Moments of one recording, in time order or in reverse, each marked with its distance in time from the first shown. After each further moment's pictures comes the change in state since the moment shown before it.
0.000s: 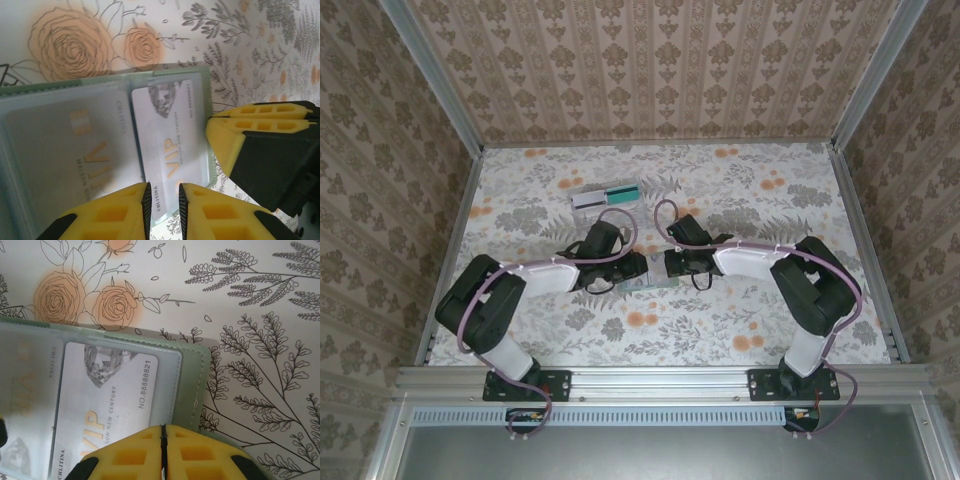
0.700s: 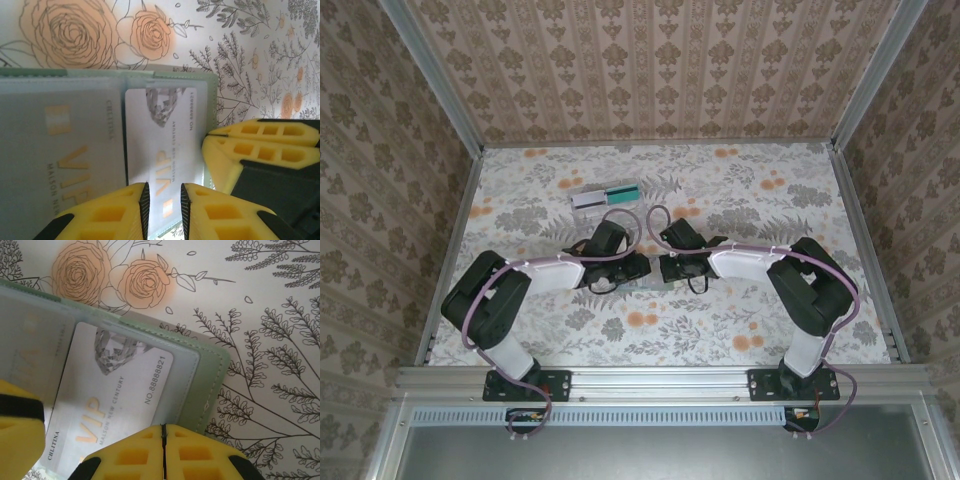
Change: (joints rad) left arm -0.026 0.029 0.050 -0.066 -0.023 -0.019; right arm 0.046 0.004 0.014 -0.027 0.002 -0.026
